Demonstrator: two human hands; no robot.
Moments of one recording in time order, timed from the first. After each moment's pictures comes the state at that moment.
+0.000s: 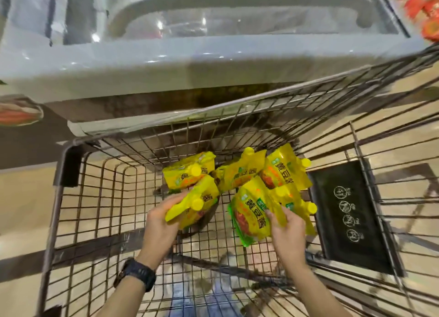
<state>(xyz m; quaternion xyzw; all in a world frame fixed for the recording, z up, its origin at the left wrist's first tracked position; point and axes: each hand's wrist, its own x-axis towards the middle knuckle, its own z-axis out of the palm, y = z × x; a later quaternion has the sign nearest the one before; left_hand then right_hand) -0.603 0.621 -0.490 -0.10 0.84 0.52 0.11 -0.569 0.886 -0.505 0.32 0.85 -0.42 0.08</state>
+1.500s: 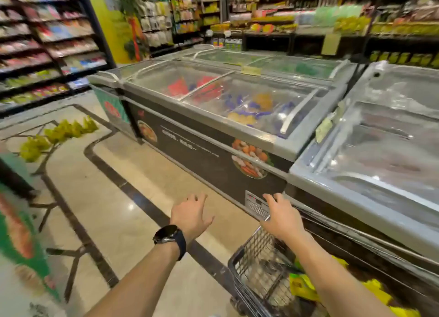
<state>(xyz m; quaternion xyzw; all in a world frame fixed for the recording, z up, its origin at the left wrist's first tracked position) -0.374 0.443 -0.159 -0.36 0.93 0.01 0.04 -0.550 0.611 -0.162 -0.39 0.91 -0.08 0.12</state>
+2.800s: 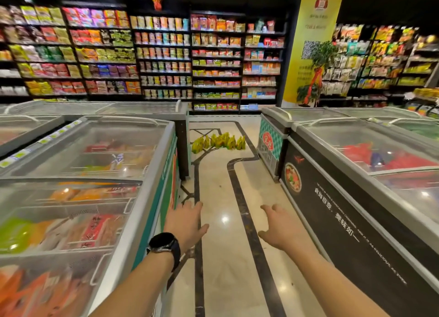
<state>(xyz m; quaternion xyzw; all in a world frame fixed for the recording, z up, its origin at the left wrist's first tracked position) 0.007 0.122 -0.089 -0.68 0.73 -0.04 -0.03 -0.248 0.113 -0.083 -0.72 0.68 -0.03 0.08</state>
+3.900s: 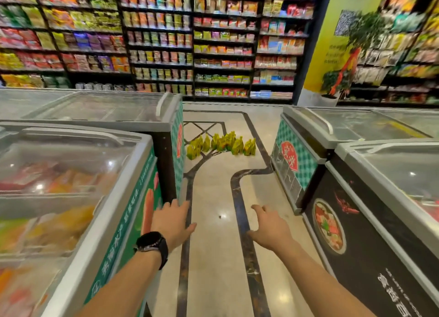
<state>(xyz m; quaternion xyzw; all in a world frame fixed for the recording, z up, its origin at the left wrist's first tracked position) 0.056 -0.591 -0.126 -0.72 0.70 0.02 0.02 -0.202 -0.614 -0.129 -0.73 0.67 0.00 0.13</state>
